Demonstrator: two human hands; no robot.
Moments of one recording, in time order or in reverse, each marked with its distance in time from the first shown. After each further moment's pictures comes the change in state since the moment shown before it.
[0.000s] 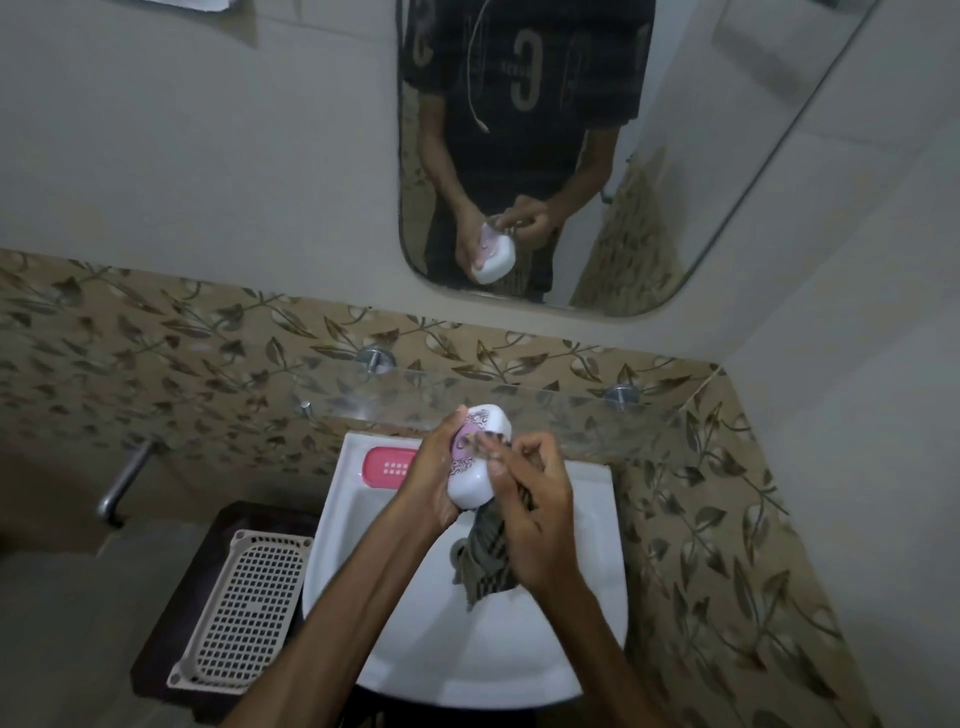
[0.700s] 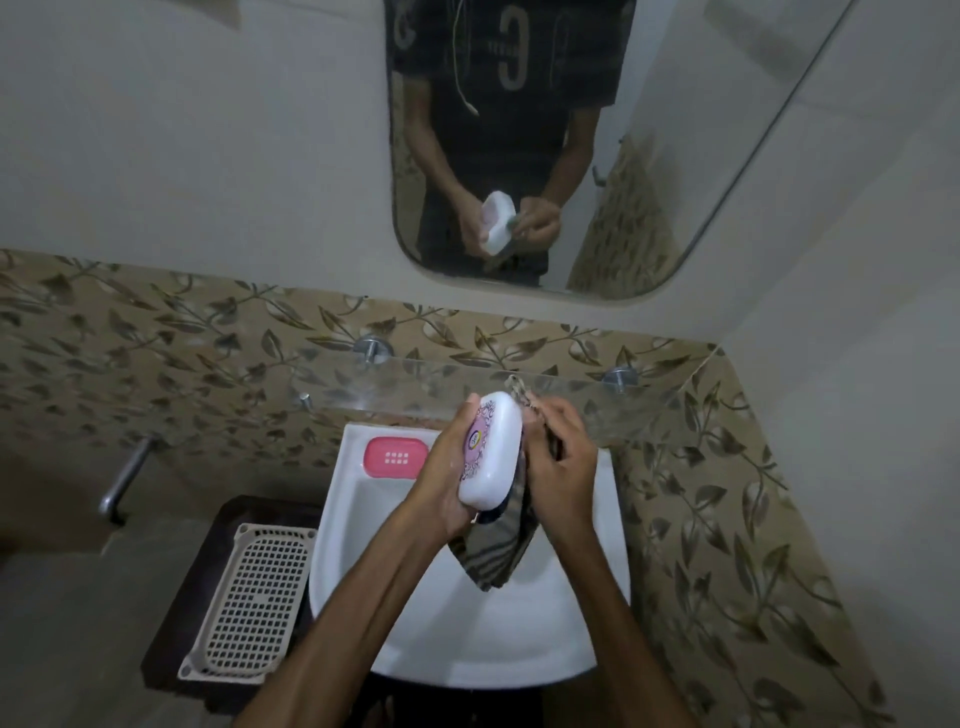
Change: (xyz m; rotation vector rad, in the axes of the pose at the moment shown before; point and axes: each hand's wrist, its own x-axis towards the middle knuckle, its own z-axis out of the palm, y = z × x) left_hand -0.005 -0.014 0.004 0.047 -0.079 0.031; right_hand 0.028 0.014 -0.011 -0.017 0.231 0.101
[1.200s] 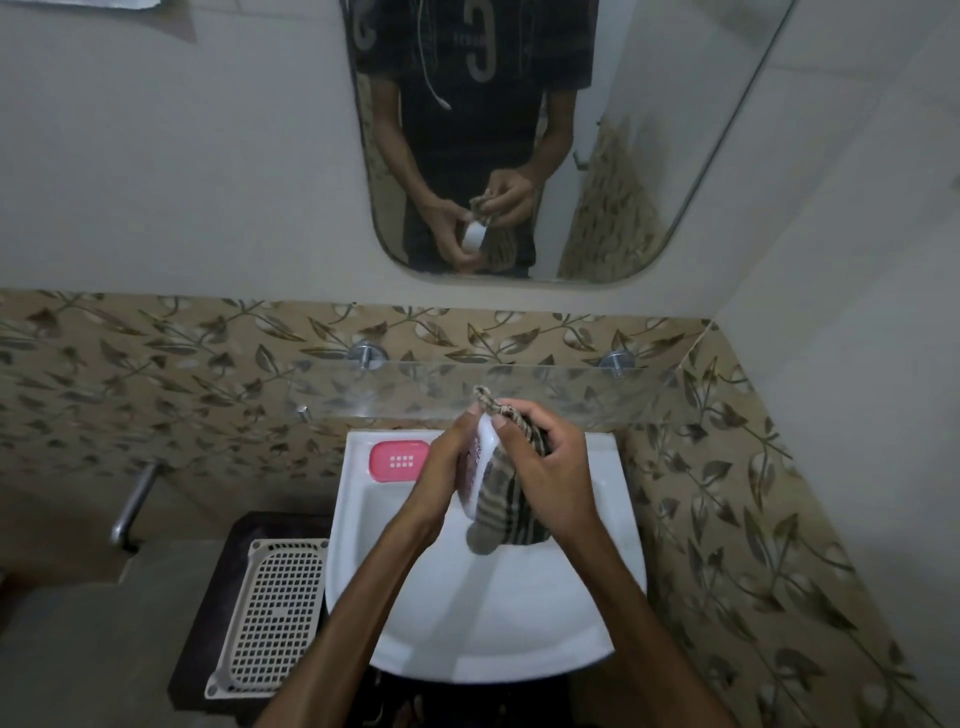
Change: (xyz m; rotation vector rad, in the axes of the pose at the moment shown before) left_hand -0.019 0.007 -0.018 0.596 0.031 0.201; right_hand -0.008 -0.023 0.001 0.094 -0.204 0.201
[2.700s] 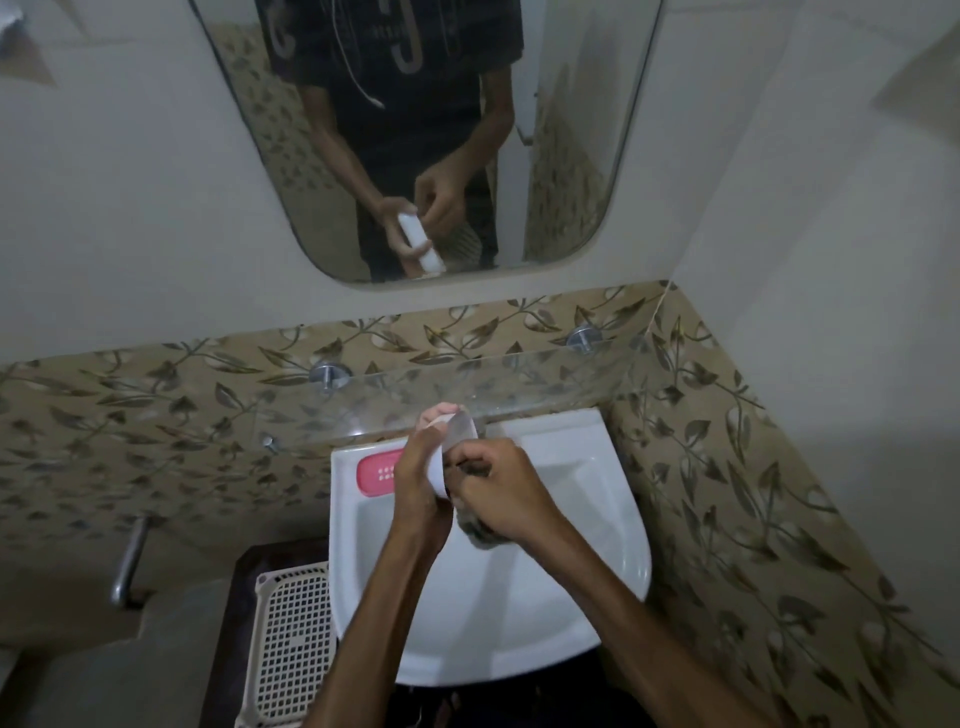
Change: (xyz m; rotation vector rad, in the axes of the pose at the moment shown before) left_hand 0.011 -0.011 0.015 -0.343 0.054 0.144; right_hand -0.008 0.006 0.012 -0.186 -0.203 0.247
